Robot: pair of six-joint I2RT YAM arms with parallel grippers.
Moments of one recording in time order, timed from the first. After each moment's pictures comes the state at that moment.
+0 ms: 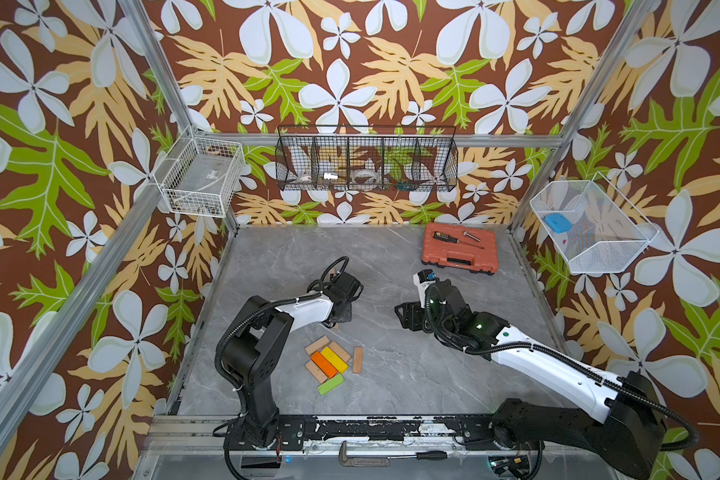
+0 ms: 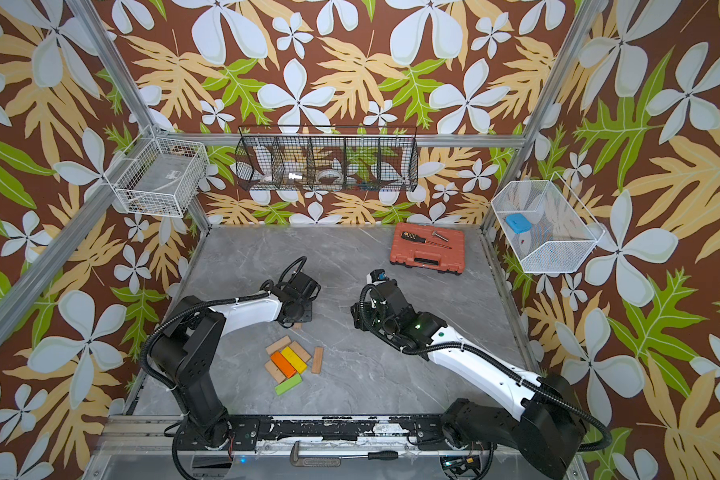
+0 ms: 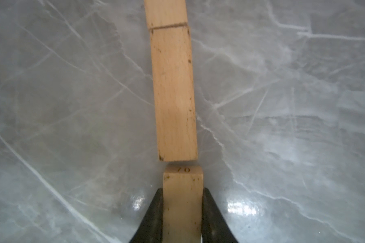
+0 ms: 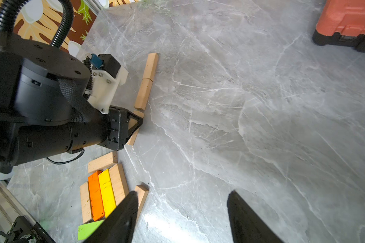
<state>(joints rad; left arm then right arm) -0.56 1.81 1.04 -0.45 -0.28 -0.57 0.72 1.21 0.85 -0.32 0.07 0.52</state>
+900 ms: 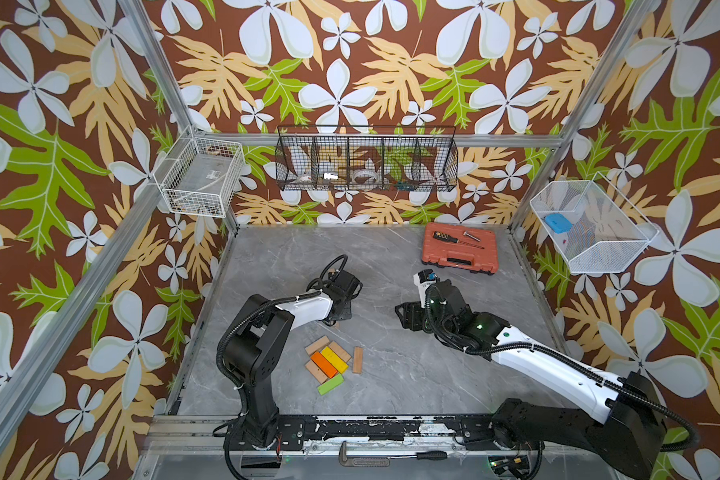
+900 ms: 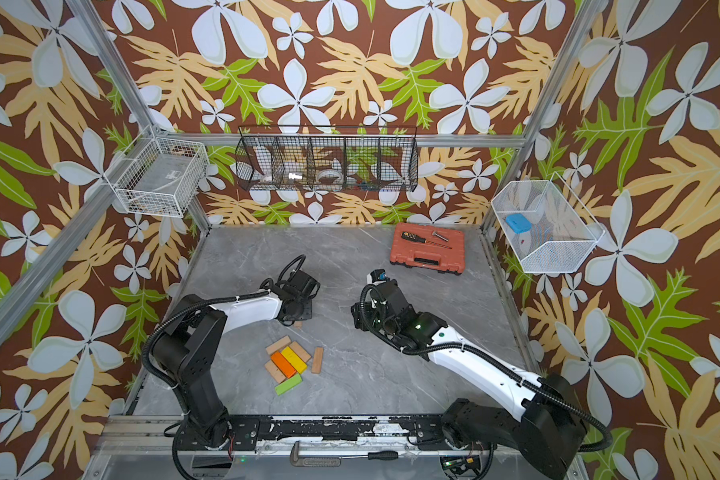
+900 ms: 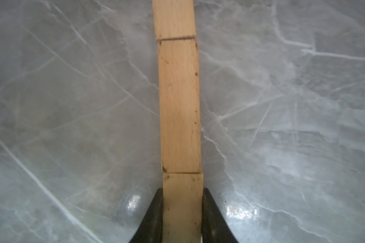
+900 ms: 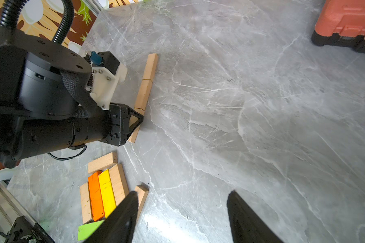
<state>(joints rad) -0.55 1.83 1.05 -0.44 -0.28 -0.59 0.72 1.21 0.85 -0.32 0.07 0.53</state>
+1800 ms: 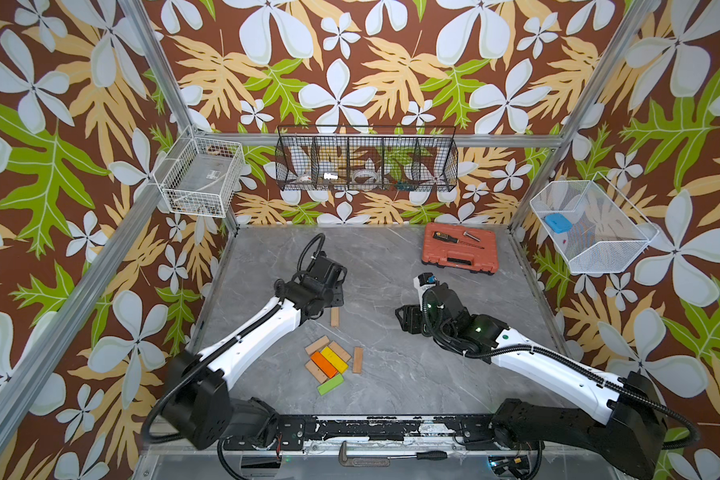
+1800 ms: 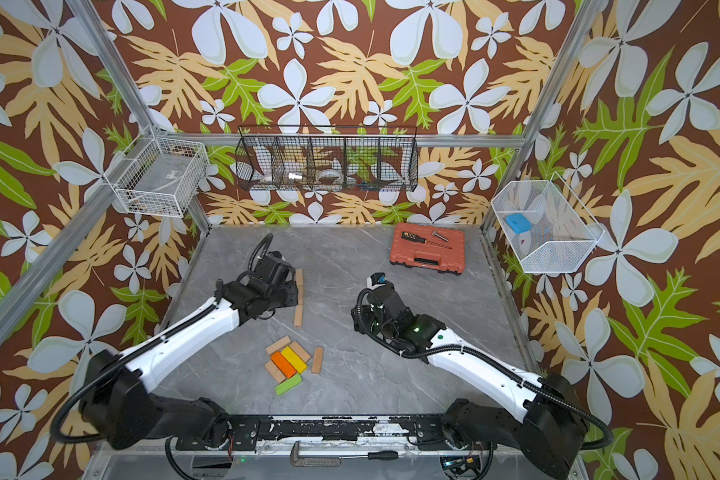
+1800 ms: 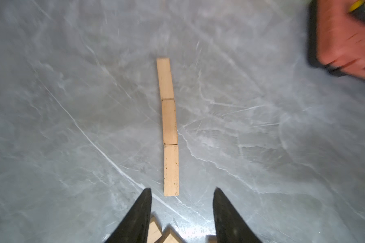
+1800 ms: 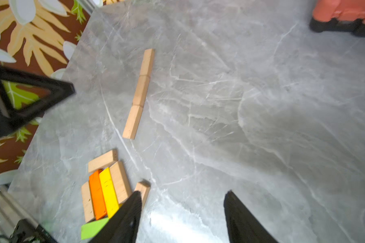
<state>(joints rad) -0.54 1.31 1.09 -0.62 -0.25 -0.56 0.81 1.21 0.85 -0.36 0.10 0.60</state>
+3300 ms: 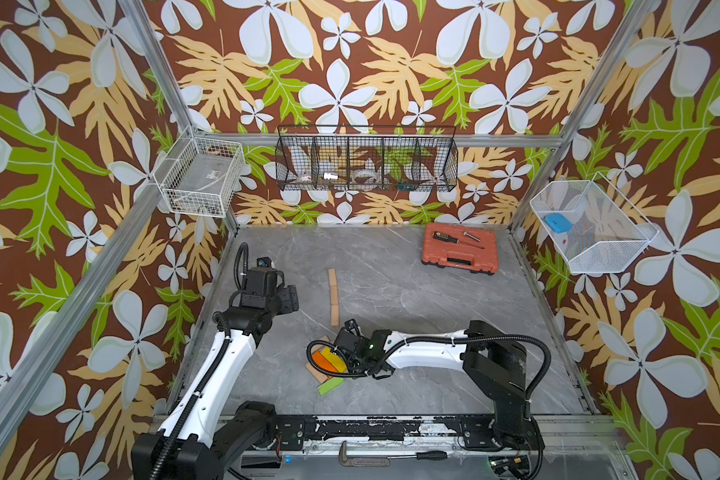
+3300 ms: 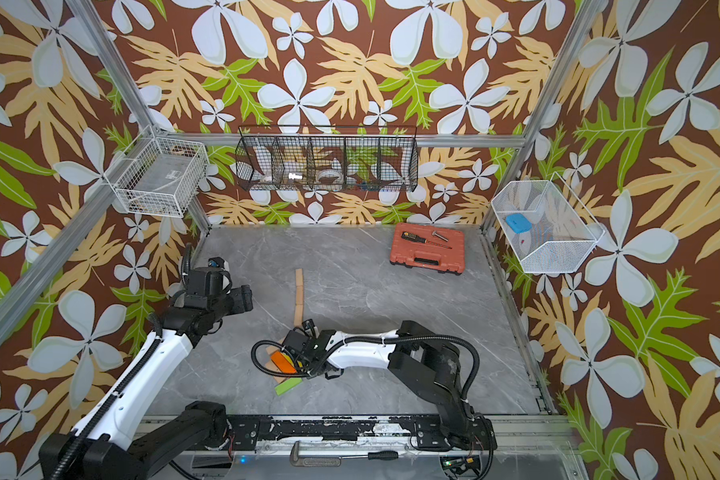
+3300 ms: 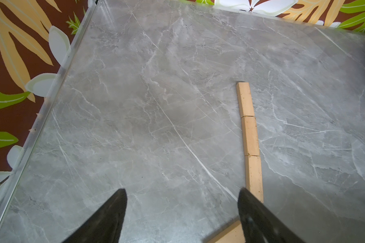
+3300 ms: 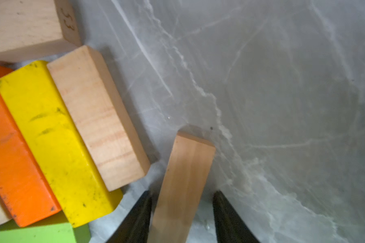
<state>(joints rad) -0.13 1.05 0.86 -0.60 -0.16 -0.27 1.18 1.95 1.26 -0.61 0.25 0.73</state>
